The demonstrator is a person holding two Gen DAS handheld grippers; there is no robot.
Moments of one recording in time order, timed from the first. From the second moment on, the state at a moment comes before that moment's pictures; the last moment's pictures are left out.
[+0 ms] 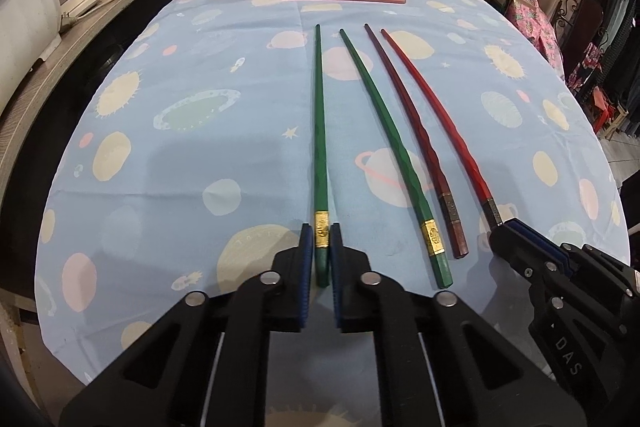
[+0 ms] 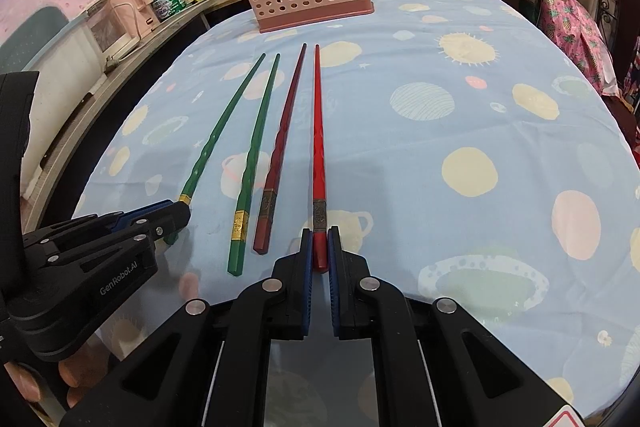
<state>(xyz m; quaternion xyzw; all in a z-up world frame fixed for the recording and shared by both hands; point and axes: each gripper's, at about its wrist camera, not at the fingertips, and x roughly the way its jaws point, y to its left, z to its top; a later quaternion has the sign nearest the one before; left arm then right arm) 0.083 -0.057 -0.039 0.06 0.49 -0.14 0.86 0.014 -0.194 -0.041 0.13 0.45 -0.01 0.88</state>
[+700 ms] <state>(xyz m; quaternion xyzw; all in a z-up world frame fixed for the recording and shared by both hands) 0.086 -0.025 0.029 0.00 0.46 -0.14 0.87 0.001 -0.218 0.032 0.16 0.38 -0.01 0.91</state>
